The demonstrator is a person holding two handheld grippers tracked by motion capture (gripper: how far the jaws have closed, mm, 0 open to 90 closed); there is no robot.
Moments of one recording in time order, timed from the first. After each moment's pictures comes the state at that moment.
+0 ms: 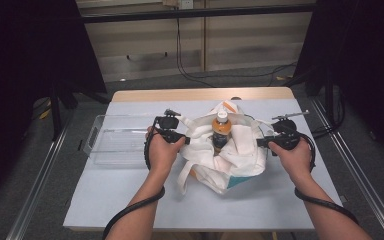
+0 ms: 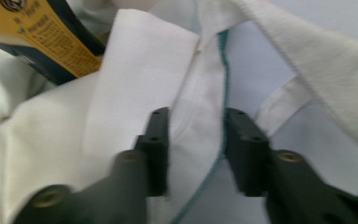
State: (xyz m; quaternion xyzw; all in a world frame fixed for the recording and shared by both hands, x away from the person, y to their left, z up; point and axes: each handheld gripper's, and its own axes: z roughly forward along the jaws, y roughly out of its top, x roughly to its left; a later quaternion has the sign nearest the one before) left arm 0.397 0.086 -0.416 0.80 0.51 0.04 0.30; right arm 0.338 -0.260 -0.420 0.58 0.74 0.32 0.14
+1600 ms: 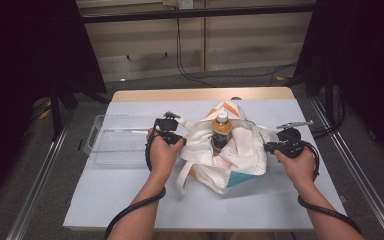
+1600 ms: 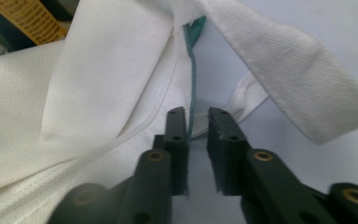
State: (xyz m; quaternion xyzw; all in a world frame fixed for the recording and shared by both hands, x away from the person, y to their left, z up) left arm 0.401 0.090 -0.426 0.80 0.51 0.06 0.30; right arm 0.325 -0.276 -0.445 0.57 0.74 0.32 0.17
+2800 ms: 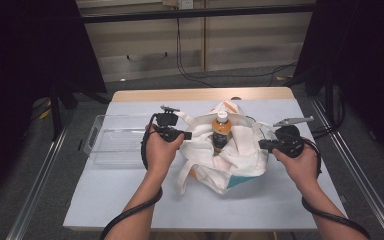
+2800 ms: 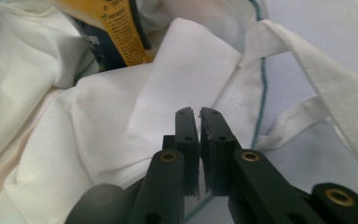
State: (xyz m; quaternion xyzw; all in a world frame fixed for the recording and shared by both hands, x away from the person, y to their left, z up) left arm 0.383 0.087 -0.392 0.79 0.48 0.01 0.38; right arm 0.311 -0.254 -0.408 0.50 0.77 0.36 0.16
